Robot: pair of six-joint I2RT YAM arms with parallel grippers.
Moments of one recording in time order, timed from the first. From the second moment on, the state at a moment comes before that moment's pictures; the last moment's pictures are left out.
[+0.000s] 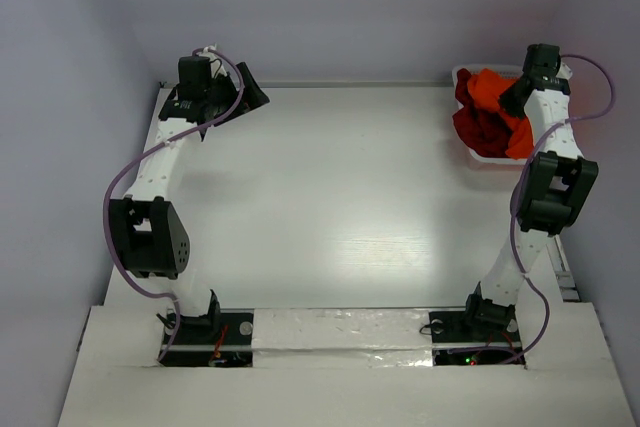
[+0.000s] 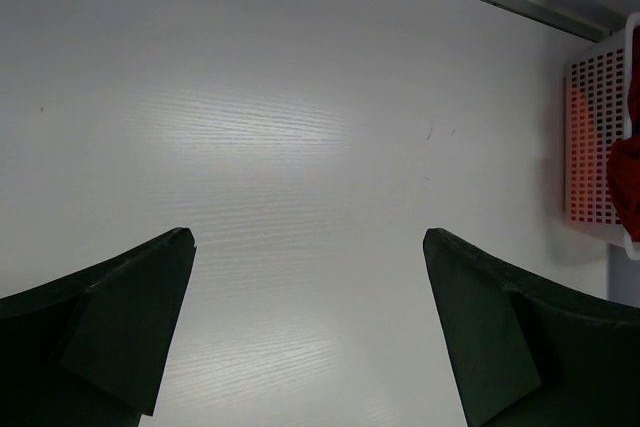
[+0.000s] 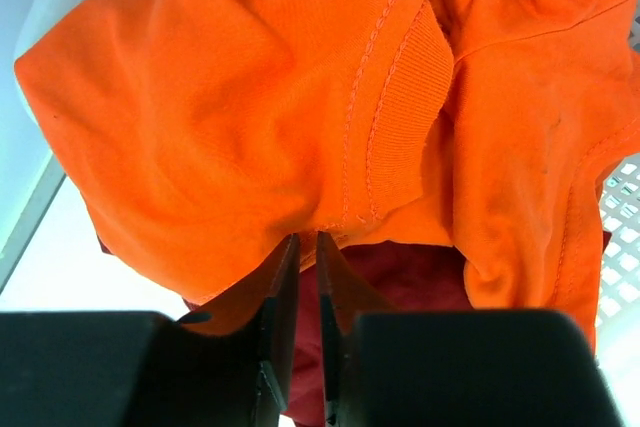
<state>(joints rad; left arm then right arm) -0.07 1.65 1.51 -0.43 0.29 -0.48 -0.26 2.02 1.92 -0.69 0.20 0.64</state>
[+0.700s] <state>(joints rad) -0.09 1.66 1.51 -0.44 0.30 -0.48 -0.31 1.94 1.86 -0.68 0.34 0.66</state>
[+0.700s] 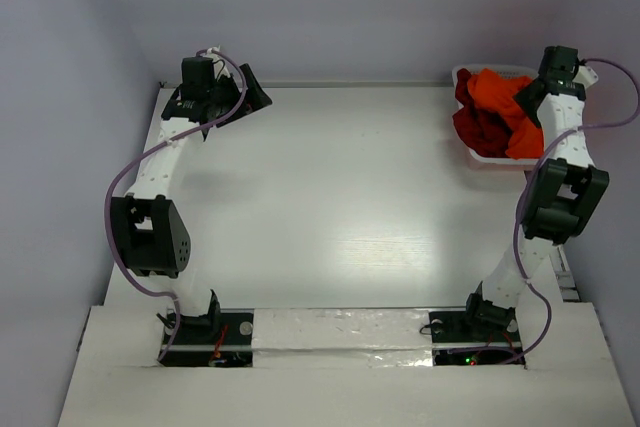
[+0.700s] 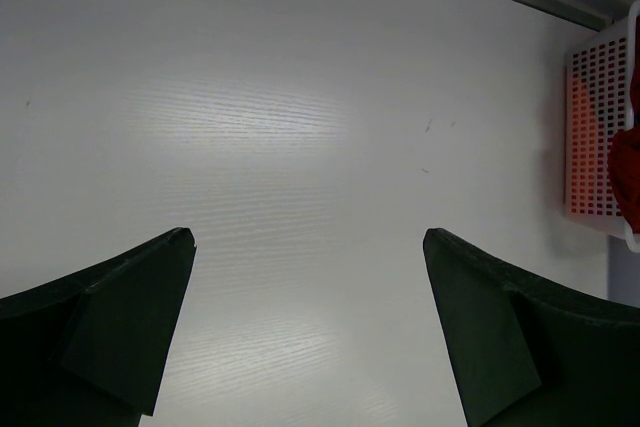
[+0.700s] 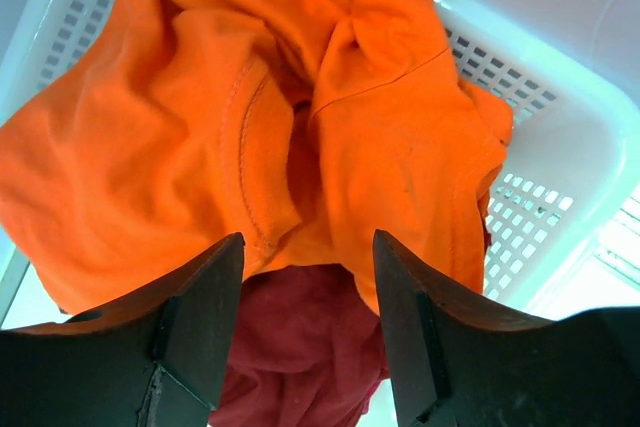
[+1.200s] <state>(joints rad) -0.09 1.67 1.51 -0.44 0.30 -0.48 -0.31 2.03 1.91 -0.68 0.26 0.65</state>
